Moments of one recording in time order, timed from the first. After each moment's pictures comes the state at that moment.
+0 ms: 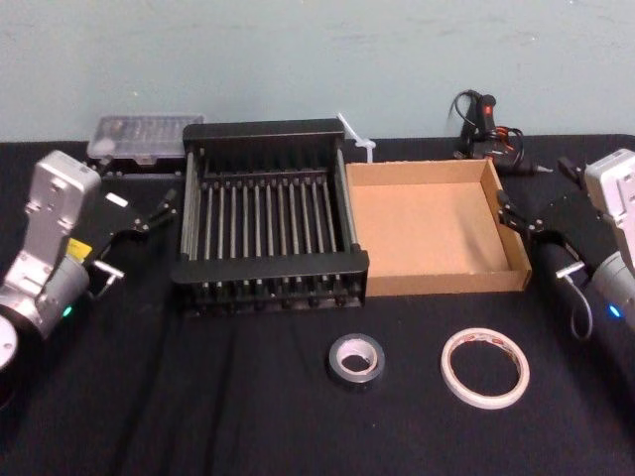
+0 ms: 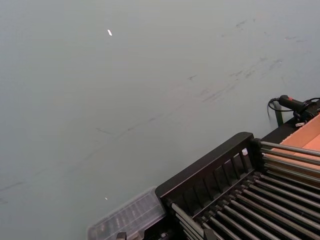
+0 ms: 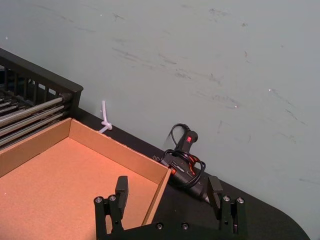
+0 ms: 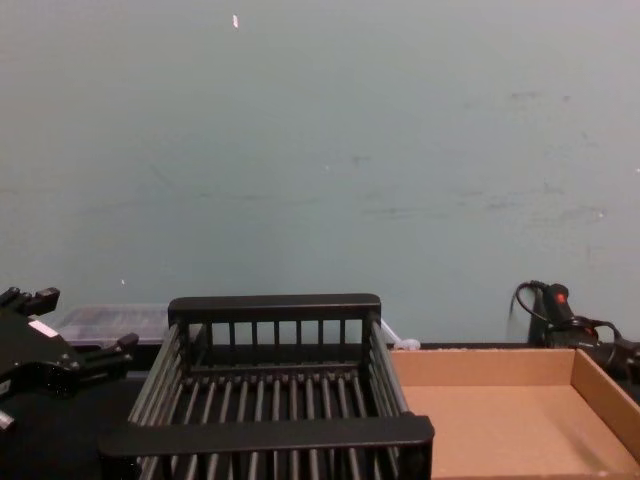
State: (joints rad) left arm -0.20 0.60 0.45 -1.41 -0.25 -0.12 0.03; right arm 0.20 0.60 -0.45 -1.41 0.25 -0.12 -0.03
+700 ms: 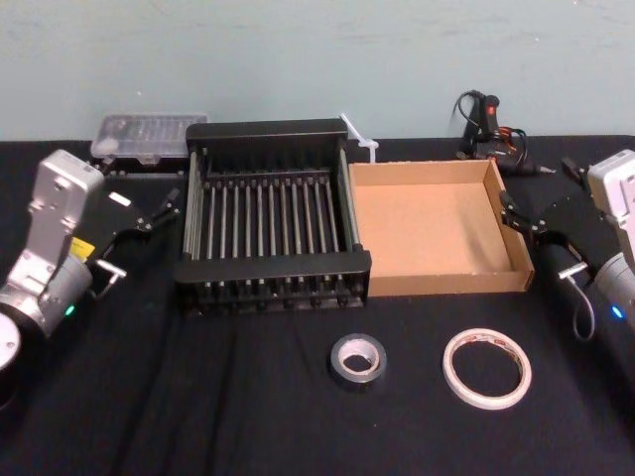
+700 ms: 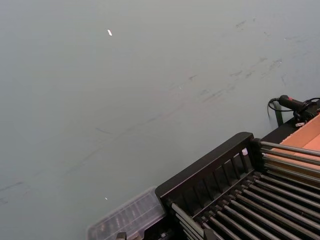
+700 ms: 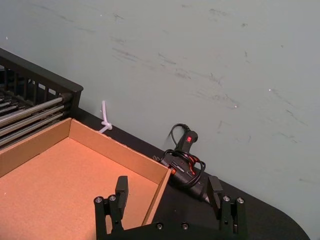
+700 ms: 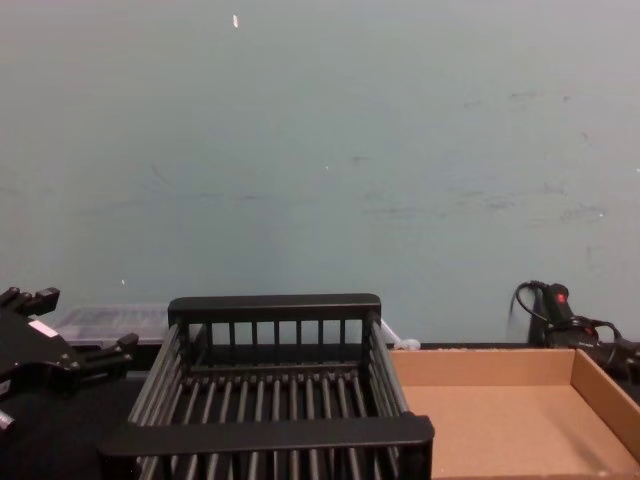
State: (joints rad) left arm -0.20 0.60 0.45 -1.41 -0.25 -0.12 0.03; right arm 0.20 0.60 -0.45 -1.41 0.25 -0.12 -0.03
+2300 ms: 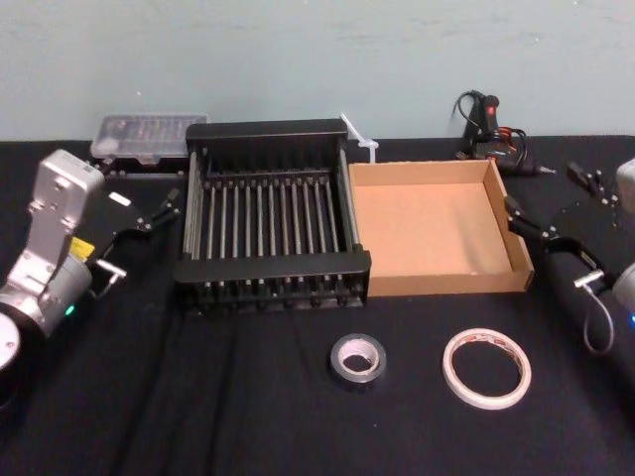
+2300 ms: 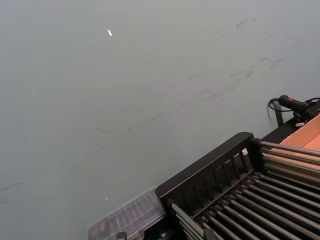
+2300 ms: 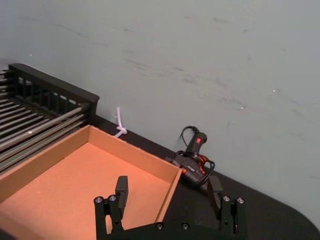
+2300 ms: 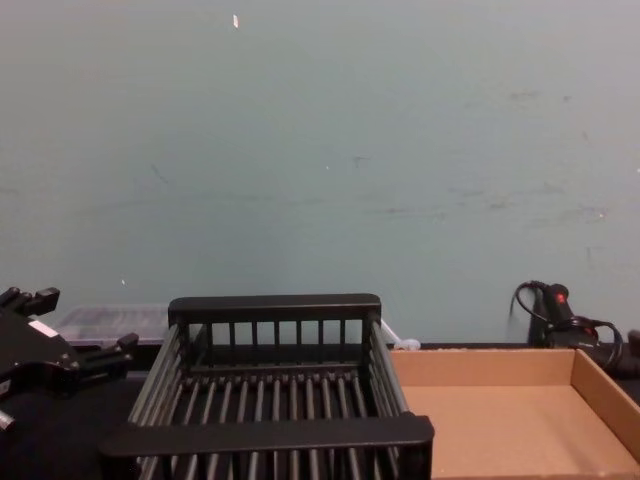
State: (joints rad) left arm -0.20 0.60 0.45 -1.41 -0.25 -0.12 0.03; right arm 0.10 0.64 -0.36 -1.55 0.32 -0.07 0.05
